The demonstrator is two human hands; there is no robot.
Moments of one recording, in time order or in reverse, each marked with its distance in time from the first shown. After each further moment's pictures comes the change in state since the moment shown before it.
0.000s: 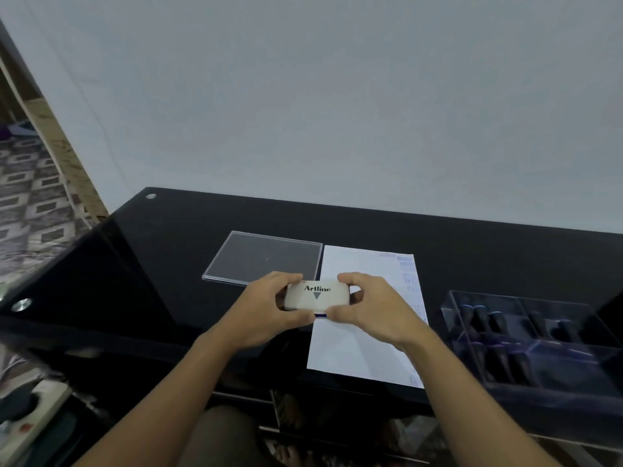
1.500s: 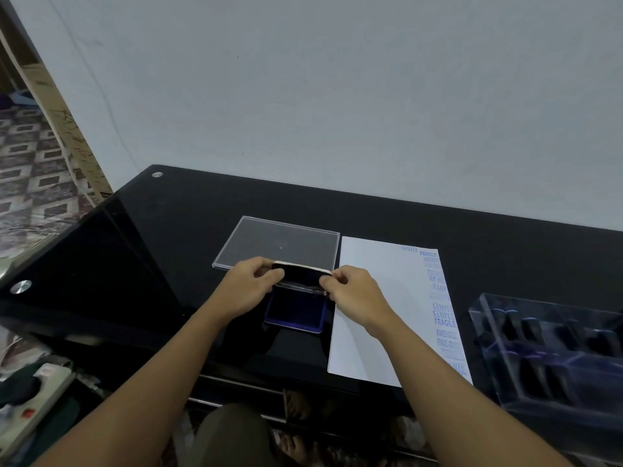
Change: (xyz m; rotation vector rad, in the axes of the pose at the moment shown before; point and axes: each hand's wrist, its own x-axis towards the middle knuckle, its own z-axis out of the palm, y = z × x) left_hand 0.029 -0.067 -0.023 -0.225 0.101 -0.318; right_hand 0.070 0.003 0.063 0.013 0.100 0.053
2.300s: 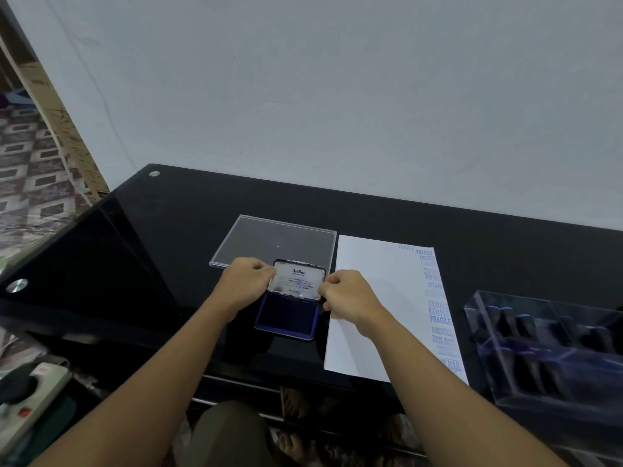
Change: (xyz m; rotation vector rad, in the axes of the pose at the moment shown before) left_hand 0.006 0.006 0.005 0.016 0.080 -0.210; right_hand 0.003 -0.001 0.009 0.058 -0.069 0.157
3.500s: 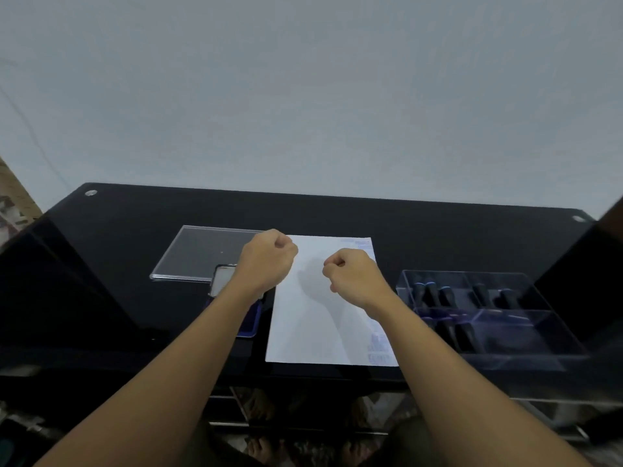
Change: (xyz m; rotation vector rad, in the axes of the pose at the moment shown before) left_hand -0.046 0.107 0.085 0.070 0.017 0.312; right_hand -0.056 0.014 -0.103 -0.090 0.220 -0.108
